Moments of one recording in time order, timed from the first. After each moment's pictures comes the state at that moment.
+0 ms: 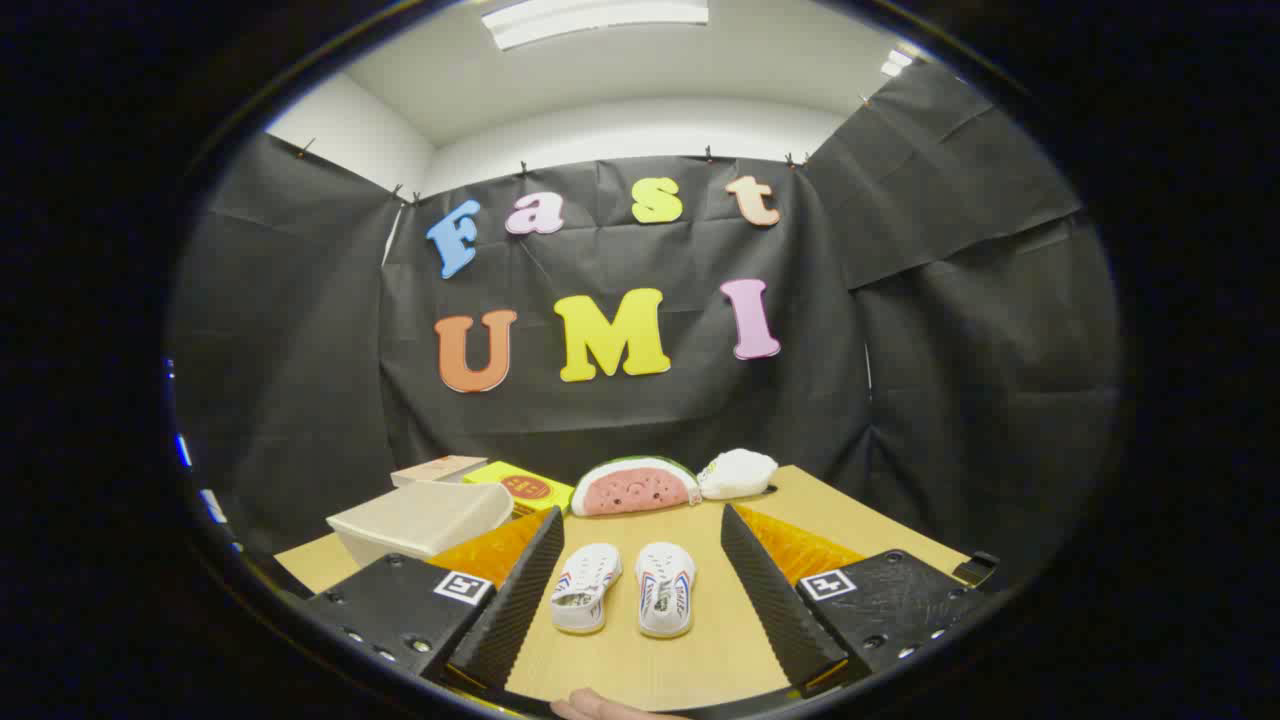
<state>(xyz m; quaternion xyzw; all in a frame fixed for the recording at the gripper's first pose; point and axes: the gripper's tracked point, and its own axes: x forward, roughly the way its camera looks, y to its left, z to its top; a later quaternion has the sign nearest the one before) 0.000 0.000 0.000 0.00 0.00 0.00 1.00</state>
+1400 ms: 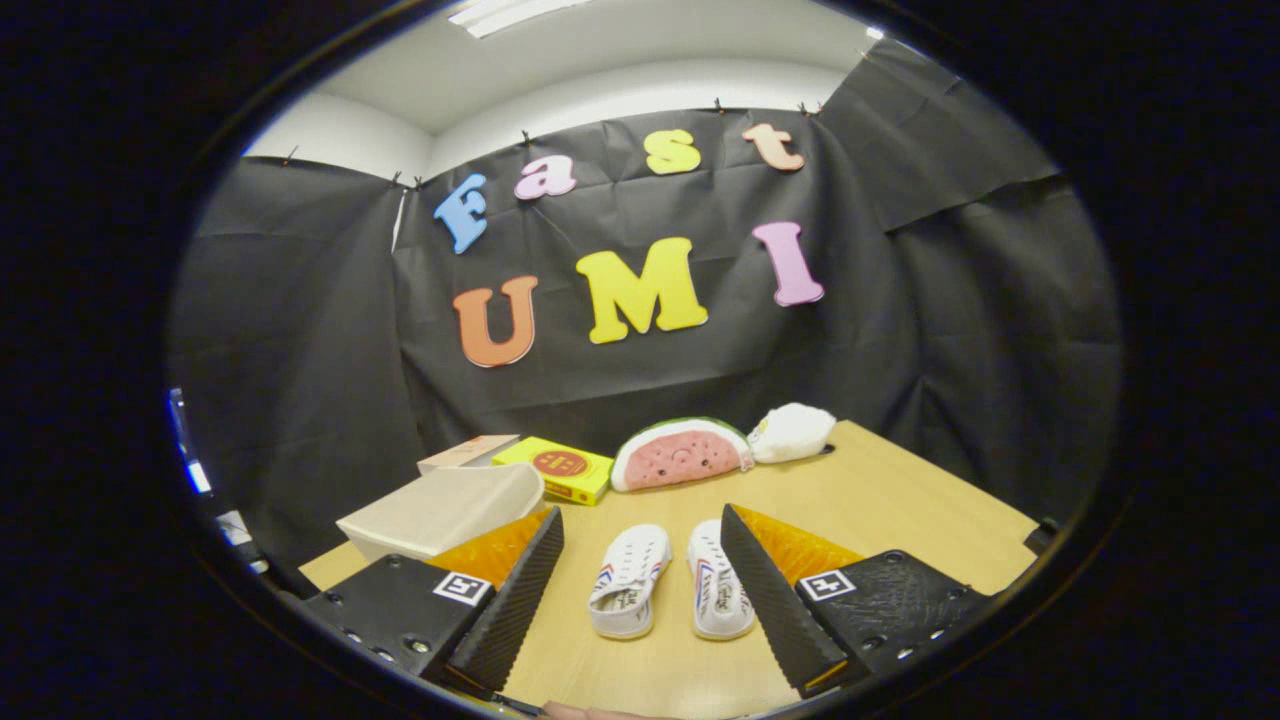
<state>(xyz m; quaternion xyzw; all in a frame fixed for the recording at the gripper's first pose) 0.085 0.045 -0.049 0.04 0.08 0.08 0.99</state>
